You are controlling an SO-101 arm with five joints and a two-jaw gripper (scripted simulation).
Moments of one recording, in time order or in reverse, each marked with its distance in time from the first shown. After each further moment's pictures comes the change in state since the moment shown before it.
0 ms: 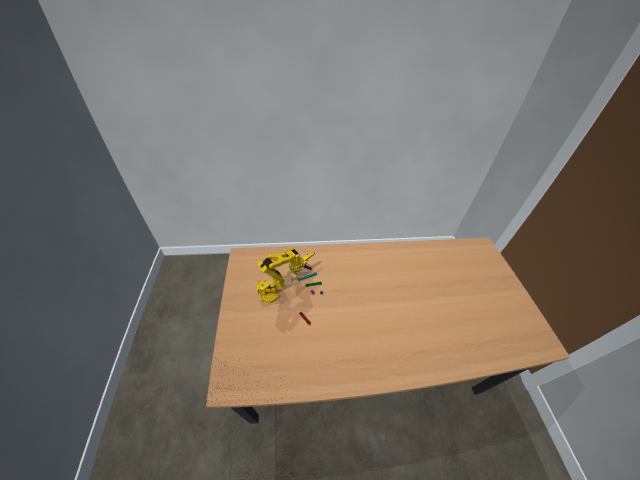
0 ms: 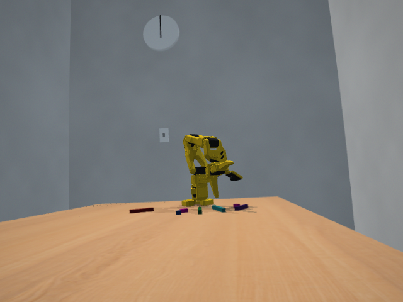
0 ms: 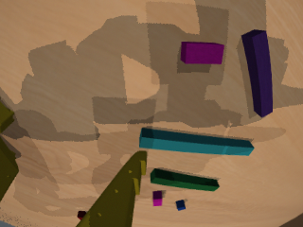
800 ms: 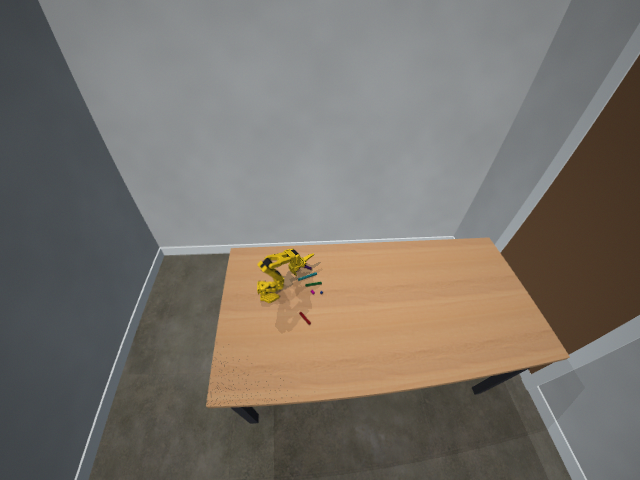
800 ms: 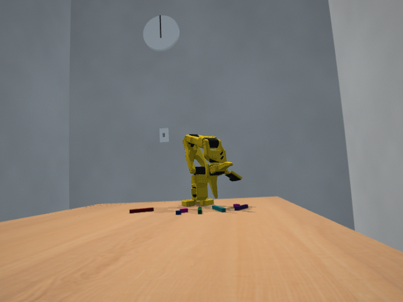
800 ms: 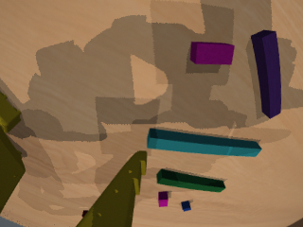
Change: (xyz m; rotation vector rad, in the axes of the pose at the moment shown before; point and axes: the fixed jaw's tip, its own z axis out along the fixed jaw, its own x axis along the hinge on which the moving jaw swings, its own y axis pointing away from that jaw) arm 0.000 0.005 0.000 -0.026 0.001 0.010
